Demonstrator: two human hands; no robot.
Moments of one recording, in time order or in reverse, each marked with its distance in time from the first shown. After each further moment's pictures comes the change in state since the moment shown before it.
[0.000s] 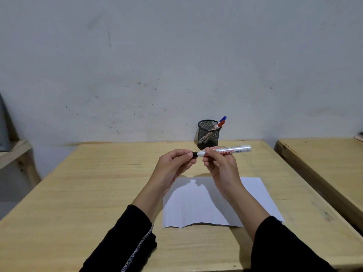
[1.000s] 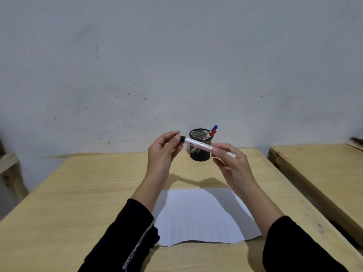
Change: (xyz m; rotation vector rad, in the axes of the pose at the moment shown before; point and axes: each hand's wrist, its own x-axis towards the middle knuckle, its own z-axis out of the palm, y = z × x) left_hand 0.040 0.026 0.029 -0.046 0.147 0.301; right_hand 0.022 -0.044 -0.034 -0.113 -0.149 -0.135
